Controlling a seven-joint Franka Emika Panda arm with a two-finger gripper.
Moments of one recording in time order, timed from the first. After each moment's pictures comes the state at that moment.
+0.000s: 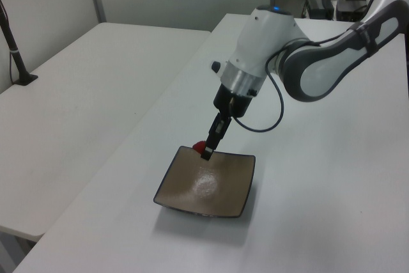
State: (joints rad) arm 0.33 0.52 0.31 -1.59 -0.03 2.57 0.34
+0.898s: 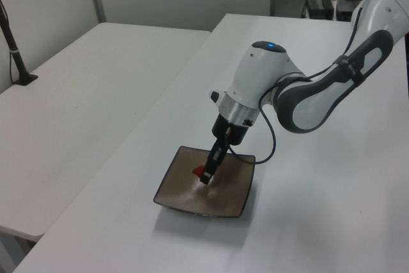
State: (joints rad) arm 0.37 0.62 0.27 -1.60 -0.03 2.69 0.37
